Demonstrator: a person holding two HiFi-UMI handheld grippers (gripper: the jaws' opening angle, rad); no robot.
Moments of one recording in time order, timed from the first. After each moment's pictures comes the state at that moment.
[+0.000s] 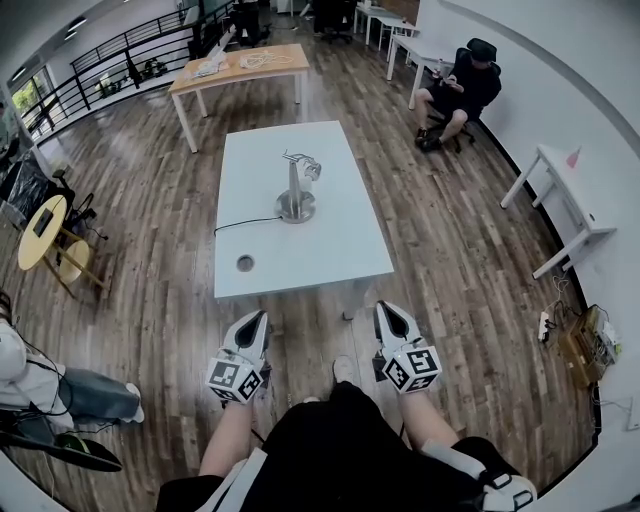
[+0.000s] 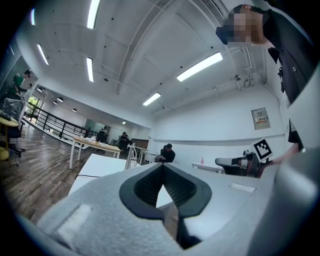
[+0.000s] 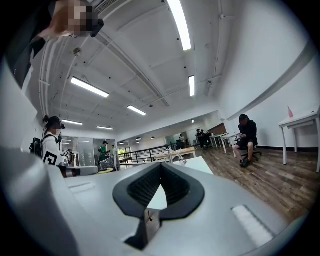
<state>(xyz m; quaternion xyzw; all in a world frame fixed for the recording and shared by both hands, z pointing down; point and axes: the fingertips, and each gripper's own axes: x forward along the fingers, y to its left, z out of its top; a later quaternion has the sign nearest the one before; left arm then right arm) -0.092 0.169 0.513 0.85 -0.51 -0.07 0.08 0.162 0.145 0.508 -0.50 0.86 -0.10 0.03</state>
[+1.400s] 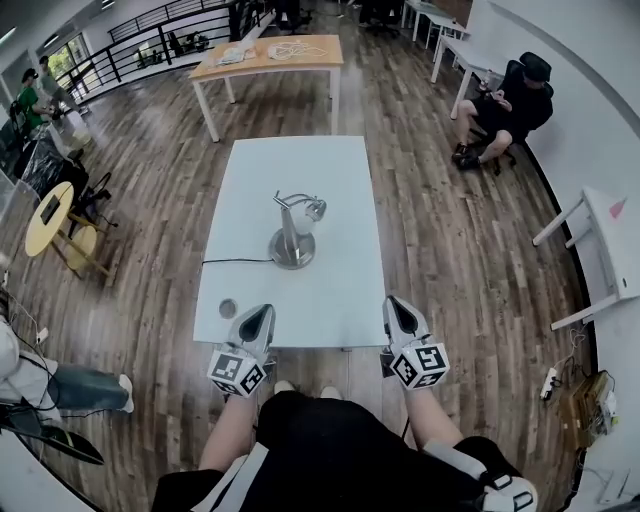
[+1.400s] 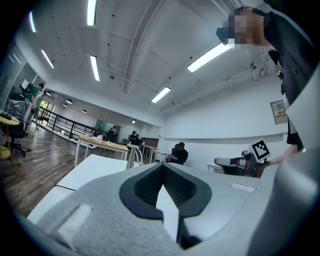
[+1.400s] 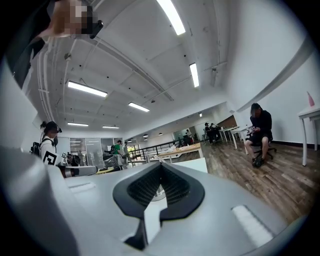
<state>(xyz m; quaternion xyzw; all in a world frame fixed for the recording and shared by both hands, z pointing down) -0.045 -0.038 0.520 0.82 -0.57 -0.06 0.09 0.211 -0.099 0.521 -0.44 0.89 -0.12 0.02</state>
